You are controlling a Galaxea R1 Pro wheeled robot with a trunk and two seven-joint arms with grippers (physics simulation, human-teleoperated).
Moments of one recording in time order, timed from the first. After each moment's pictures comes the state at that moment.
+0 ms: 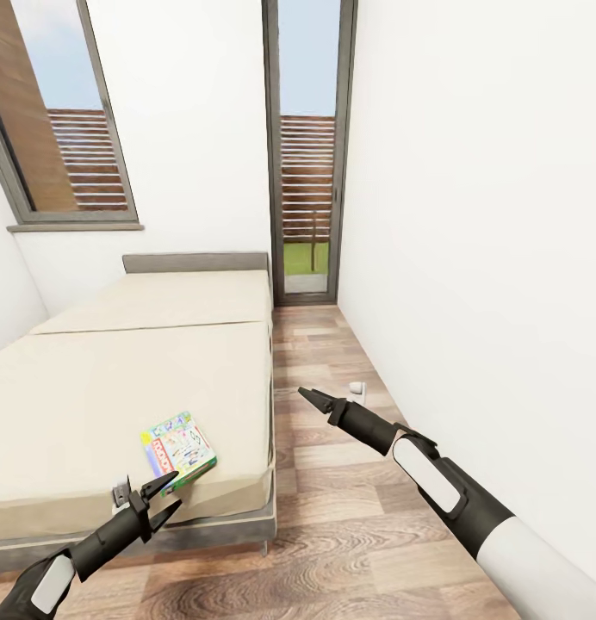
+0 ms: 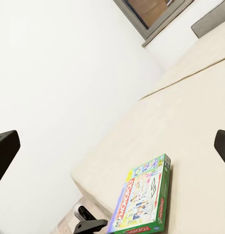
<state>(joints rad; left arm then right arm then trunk) -0.46 0.22 0.48 -0.49 0.50 0.78 -1.09 -0.69 -0.18 0.59 -1.01 -1.15 0.20 0.66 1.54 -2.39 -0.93</state>
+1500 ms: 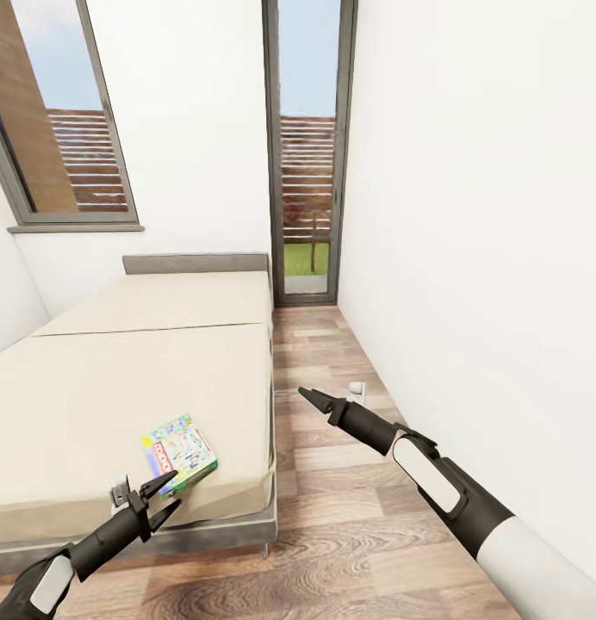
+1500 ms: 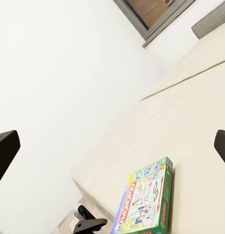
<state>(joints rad) -0.46 0.22 0.49 -0.49 0.50 0.78 -1.09 -0.69 -0.18 0.59 -1.01 -1.15 0.20 0.66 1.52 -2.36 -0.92</state>
